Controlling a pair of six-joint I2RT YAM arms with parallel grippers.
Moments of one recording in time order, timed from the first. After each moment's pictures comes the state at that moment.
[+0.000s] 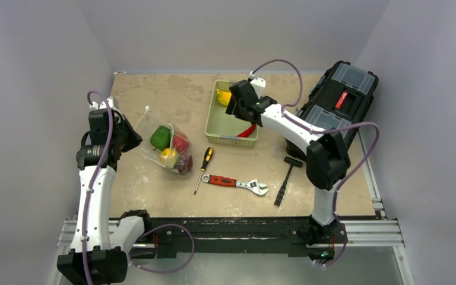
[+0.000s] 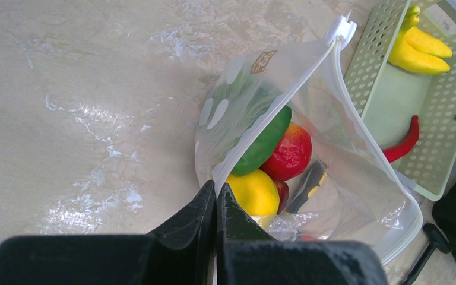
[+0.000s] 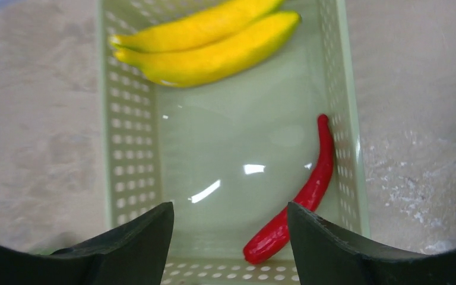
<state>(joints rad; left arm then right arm) 0.13 0.94 1.04 -0.79 0.06 -0.41 0.65 1.86 1.61 -0.48 0.43 0.78</state>
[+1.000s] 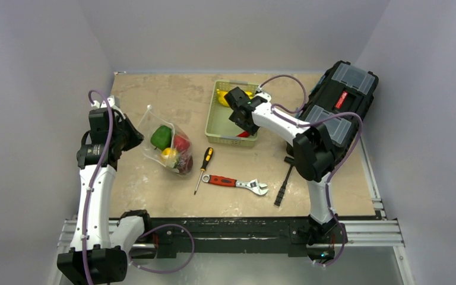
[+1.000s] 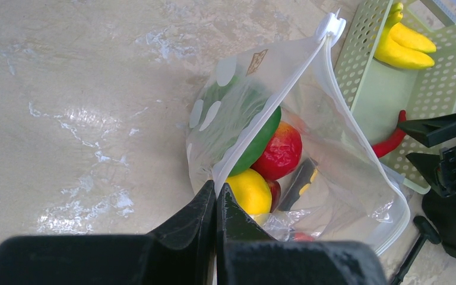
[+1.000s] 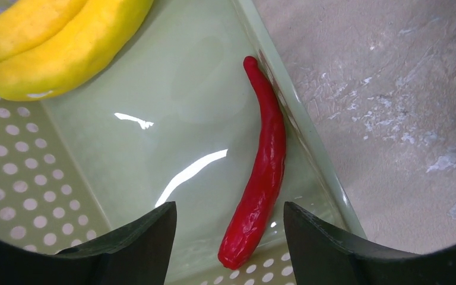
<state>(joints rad) 0.13 0.94 1.03 -0.77 0.10 -0.40 0.64 2.06 1.70 -0.78 0.52 1.21</state>
